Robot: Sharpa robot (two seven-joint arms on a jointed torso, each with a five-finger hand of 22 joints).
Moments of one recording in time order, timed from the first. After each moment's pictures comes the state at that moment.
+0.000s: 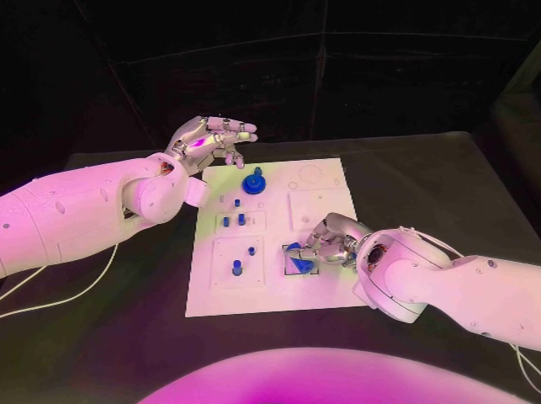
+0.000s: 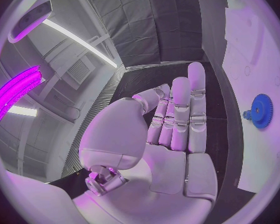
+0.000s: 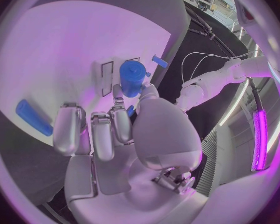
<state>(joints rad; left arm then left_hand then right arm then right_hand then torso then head) 1.21 -0.78 -0.10 1.33 -0.06 -0.08 0.47 1.24 0.02 0.53 -0.18 0.12 0.97 0.20 0.18 0.07 1.03 0.12 0.25 0.07 1.24 0.02 1.05 0.37 0.17 1.26 0.11 0.61 0.53 1.01 -0.81 -0.07 1.84 -1.19 -0.42 -0.59 1.27 0.01 -0.20 0.29 0.42 1.04 0.10 0.31 0.18 1.45 0.03 1.34 1.31 1.47 -0.02 1.57 1.31 0.09 1.42 0.09 1.42 1.16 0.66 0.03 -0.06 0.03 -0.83</state>
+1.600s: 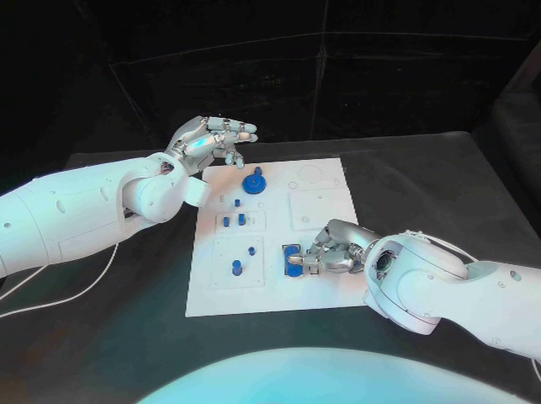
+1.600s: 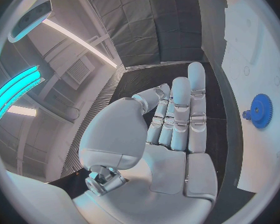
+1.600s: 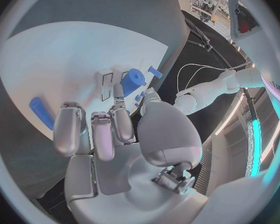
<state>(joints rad) 1.21 -0.78 -0.10 1.33 -0.06 -0.07 0.47 1.24 0.01 0.53 -0.18 0.12 0.97 0.19 0.18 0.07 1.03 0.12 0.25 0.07 1.24 0.02 1.05 0.37 0.17 1.26 0.11 0.61 0.53 1.01 -0.87 -0.07 1.92 -1.27 -0.35 -0.61 1.10 0.02 -0.19 0.29 0.20 1.06 0.09 0.28 0.23 1.45 0.03 1.31 1.31 1.47 -0.02 1.57 1.31 0.09 1.42 0.09 1.42 1.17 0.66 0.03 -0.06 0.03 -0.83</state>
